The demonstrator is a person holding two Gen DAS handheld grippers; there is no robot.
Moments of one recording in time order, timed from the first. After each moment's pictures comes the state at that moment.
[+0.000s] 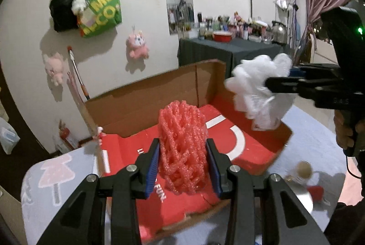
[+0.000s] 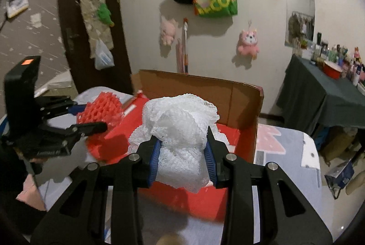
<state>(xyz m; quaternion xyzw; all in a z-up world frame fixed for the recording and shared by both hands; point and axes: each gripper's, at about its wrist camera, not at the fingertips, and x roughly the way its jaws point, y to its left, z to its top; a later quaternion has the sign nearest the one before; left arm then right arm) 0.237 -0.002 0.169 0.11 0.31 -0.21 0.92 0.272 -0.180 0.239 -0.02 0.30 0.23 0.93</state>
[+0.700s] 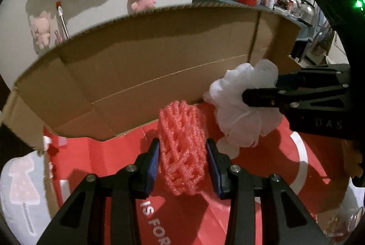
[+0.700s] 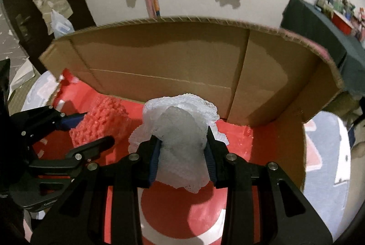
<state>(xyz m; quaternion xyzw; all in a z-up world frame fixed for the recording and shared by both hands) 0.396 -0.014 0.074 0.09 0.44 -0.17 0.88 0.461 -0.138 0.127 -0.01 0.48 0.16 0.86</state>
